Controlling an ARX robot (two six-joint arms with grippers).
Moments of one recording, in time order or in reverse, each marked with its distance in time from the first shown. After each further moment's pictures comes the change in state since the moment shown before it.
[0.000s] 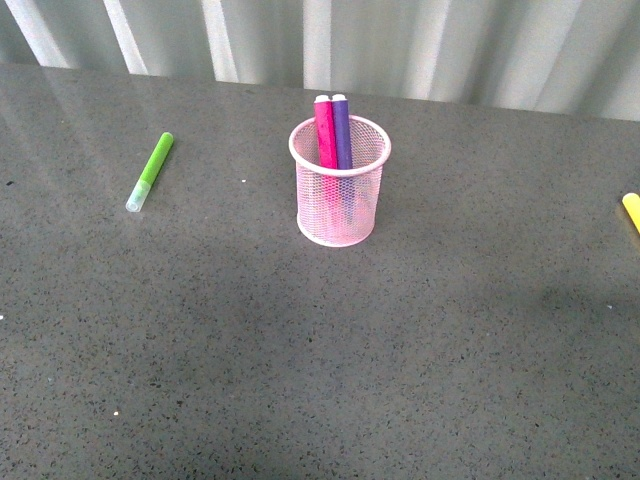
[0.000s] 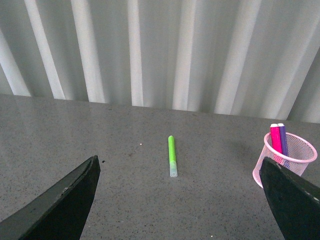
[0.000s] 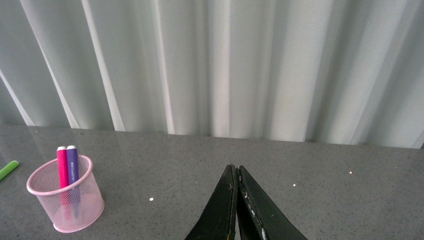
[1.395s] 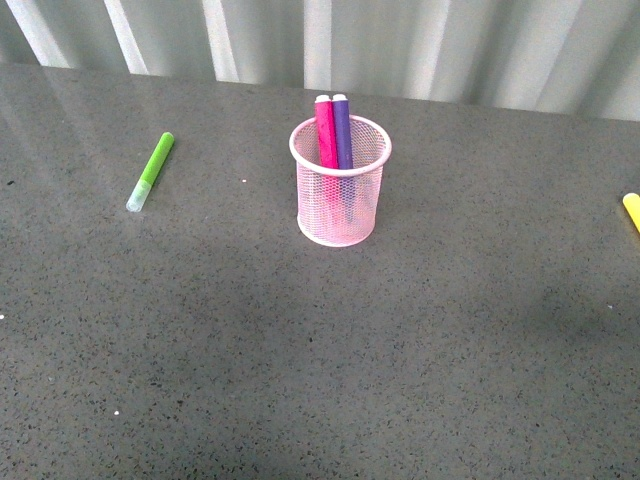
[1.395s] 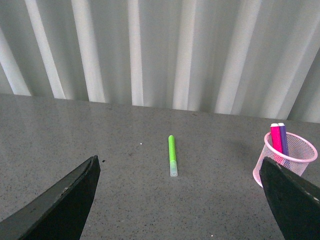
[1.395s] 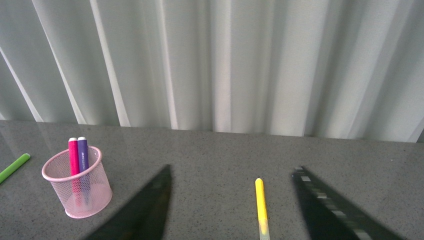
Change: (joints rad) left arm 0.000 0.000 0.000 0.000 0.000 0.000; right arm 0.000 -0.313 0.001 -0.317 0.000 0.000
